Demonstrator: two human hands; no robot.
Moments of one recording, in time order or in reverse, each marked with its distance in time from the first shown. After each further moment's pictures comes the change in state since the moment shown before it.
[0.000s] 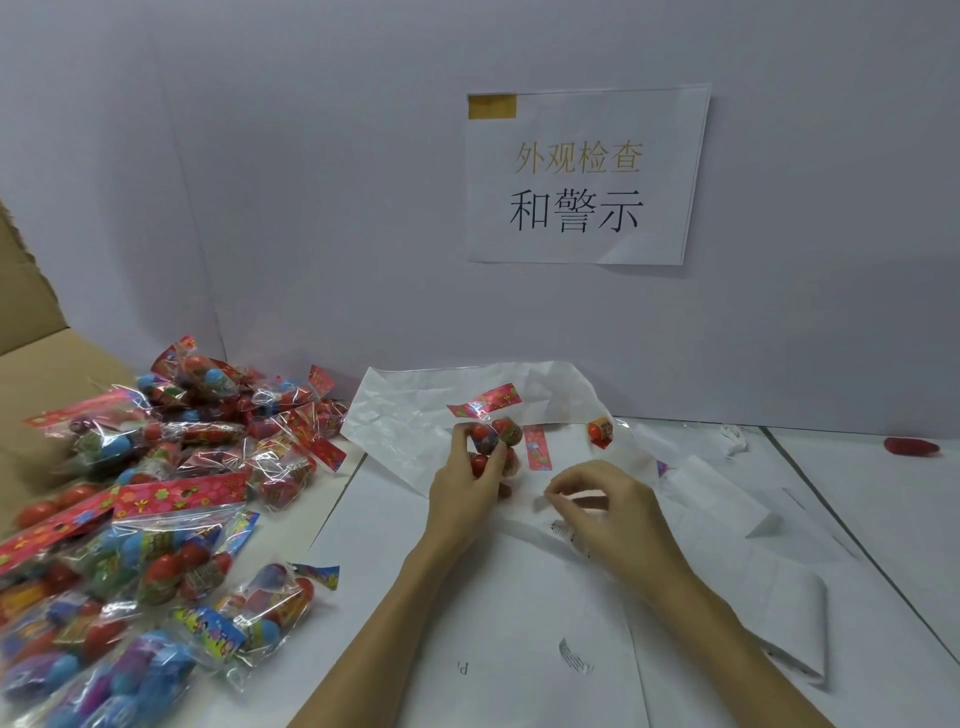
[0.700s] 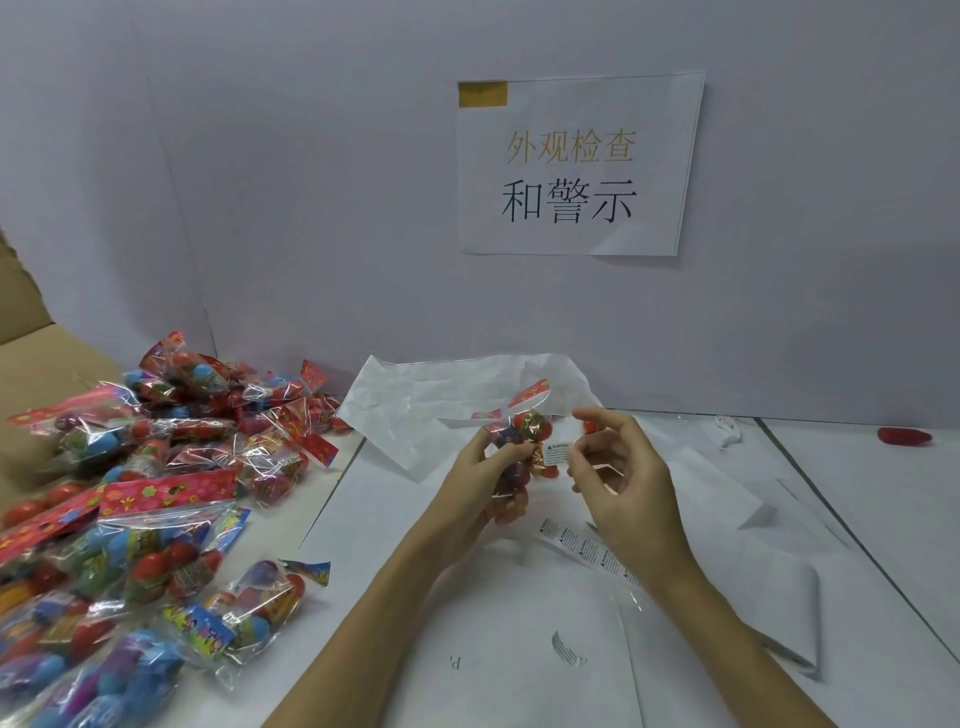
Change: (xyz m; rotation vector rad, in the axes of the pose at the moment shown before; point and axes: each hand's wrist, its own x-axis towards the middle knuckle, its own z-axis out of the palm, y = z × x) left_hand -0.009 0.024 0.002 -0.440 -0.357 -0.204; right_hand 0.001 -0.015 -0.006 0.338 0.210 -0.014
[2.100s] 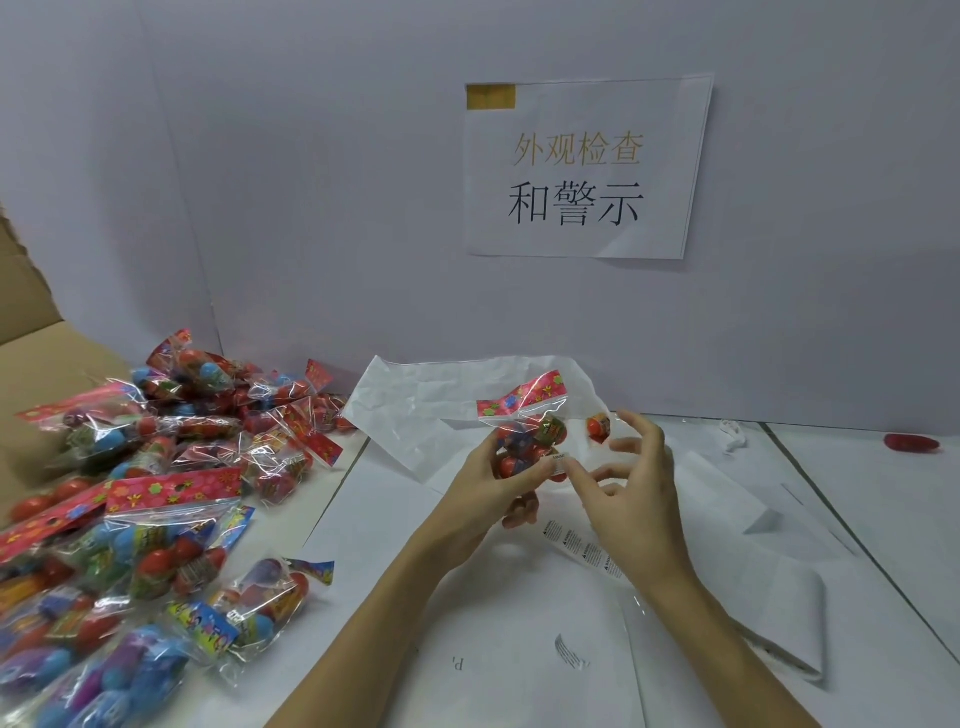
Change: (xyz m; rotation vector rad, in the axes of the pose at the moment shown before) left_hand -0.006 0.005 0.009 0.173 -0.017 0.015; right_hand 0.001 0.003 0.005 -0.261 0.138 0.154
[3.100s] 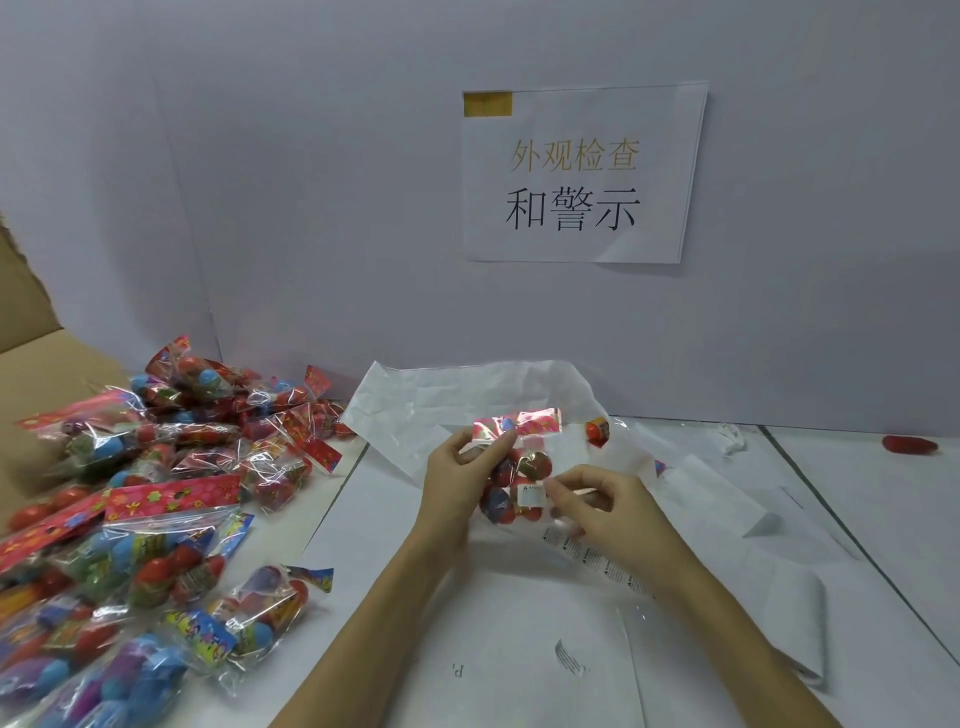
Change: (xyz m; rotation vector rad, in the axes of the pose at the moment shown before) left_hand 0.001 0.000 -0.011 -0.239 0.313 0.055; right_hand 0.003 0.002 -0.008 0.173 -0.500 0.142
